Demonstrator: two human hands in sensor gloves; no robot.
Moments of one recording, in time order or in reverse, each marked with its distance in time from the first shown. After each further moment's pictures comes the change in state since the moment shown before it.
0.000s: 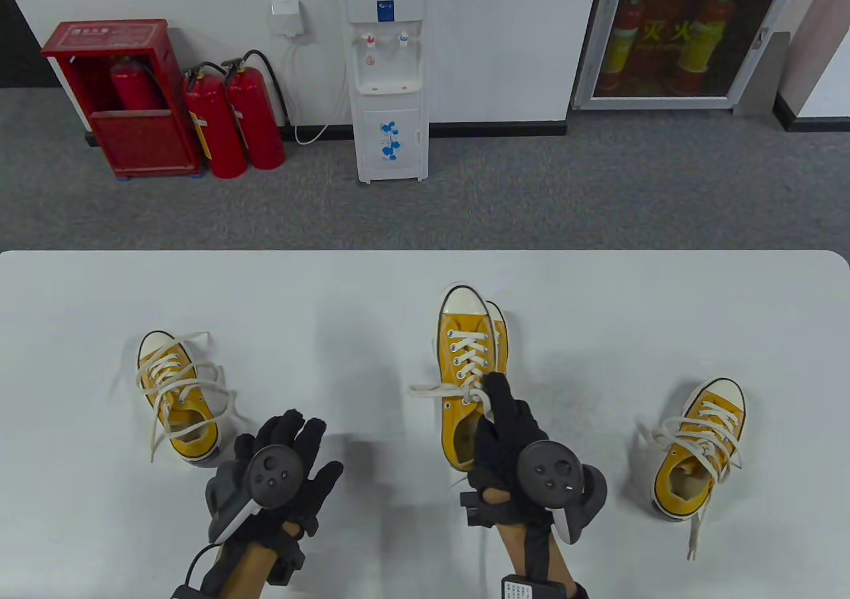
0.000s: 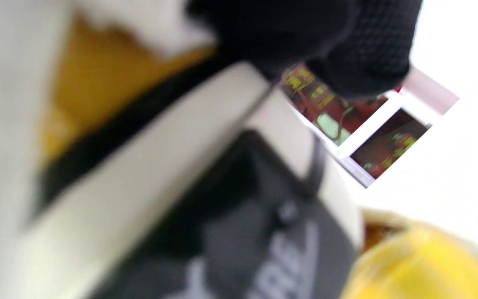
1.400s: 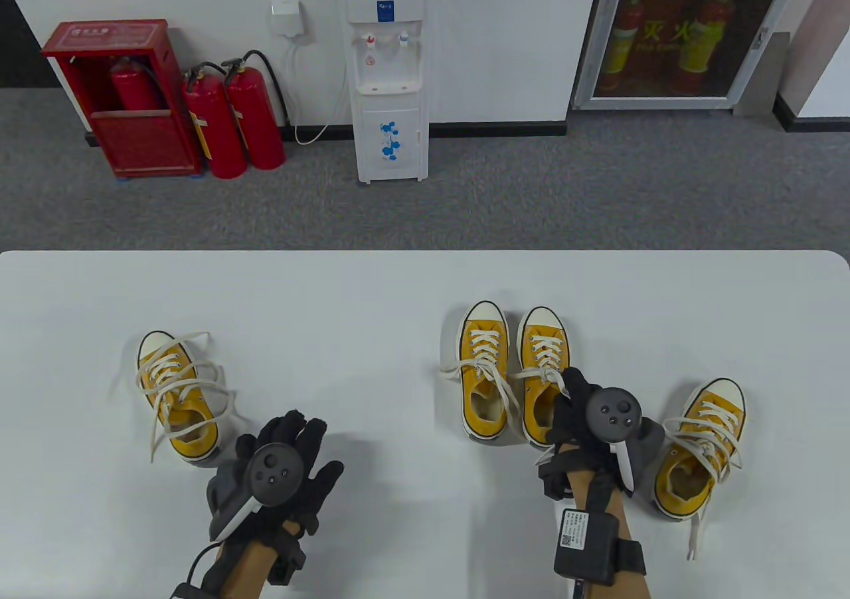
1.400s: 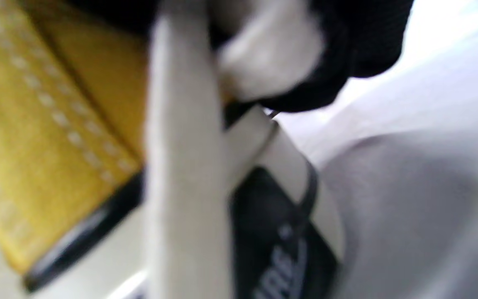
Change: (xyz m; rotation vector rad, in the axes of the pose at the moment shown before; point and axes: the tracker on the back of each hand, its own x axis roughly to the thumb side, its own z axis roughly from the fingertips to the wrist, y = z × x) left_hand 0.001 -0.001 -0.002 -0.019 0.006 0.007; right_hand -0.126 0.016 -0.055 0.184 0.260 0.225
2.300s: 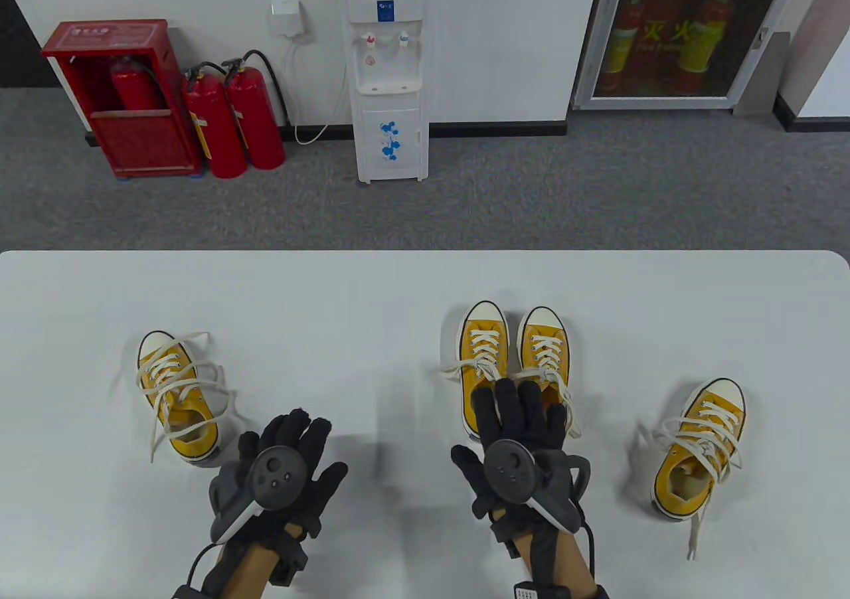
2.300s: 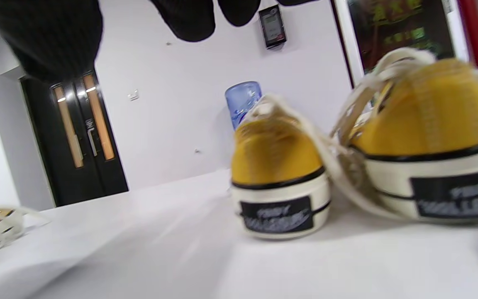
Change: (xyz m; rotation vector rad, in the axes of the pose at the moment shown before) left_hand 0.007 0.002 0.003 0.019 -0.037 -0.002; right_hand 0.109 0.011 0.107 0.160 -0.509 0.279
